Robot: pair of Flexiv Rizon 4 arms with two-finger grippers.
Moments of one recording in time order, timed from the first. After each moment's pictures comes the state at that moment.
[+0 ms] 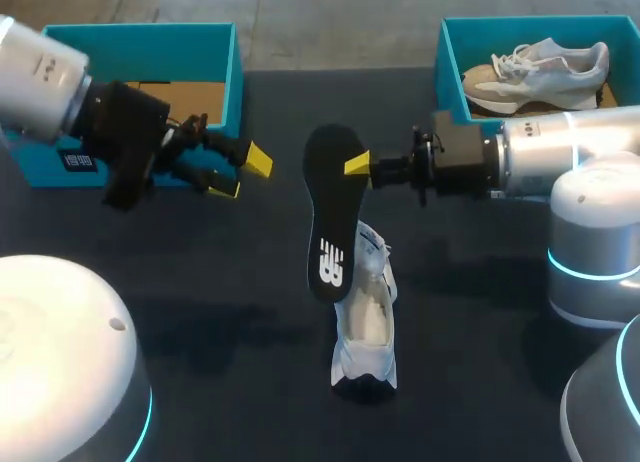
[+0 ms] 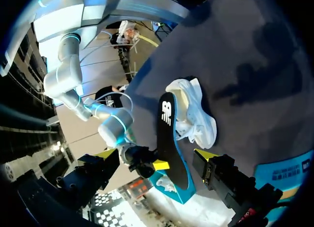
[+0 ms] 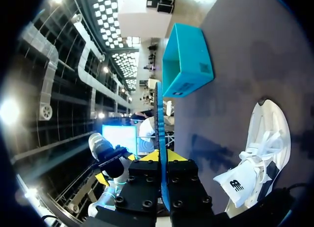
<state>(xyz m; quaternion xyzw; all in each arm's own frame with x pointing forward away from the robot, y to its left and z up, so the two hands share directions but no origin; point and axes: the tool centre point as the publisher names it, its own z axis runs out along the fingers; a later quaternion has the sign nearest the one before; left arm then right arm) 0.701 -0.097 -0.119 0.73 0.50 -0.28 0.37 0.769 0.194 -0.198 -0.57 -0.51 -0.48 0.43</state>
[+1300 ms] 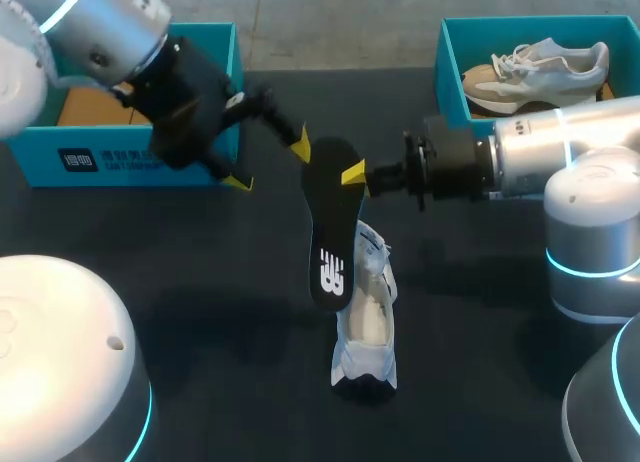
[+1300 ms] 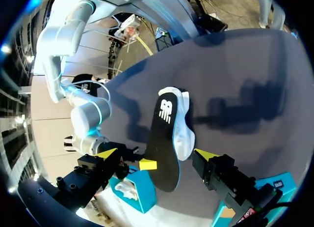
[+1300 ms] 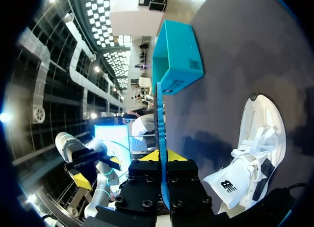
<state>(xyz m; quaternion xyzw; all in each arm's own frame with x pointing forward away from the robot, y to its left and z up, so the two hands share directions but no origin) 0.718 -0.127 -0.120 0.70 0.64 -0.22 0.22 0.767 0.198 -0.217 -0.59 -0.53 -0.44 0.42</state>
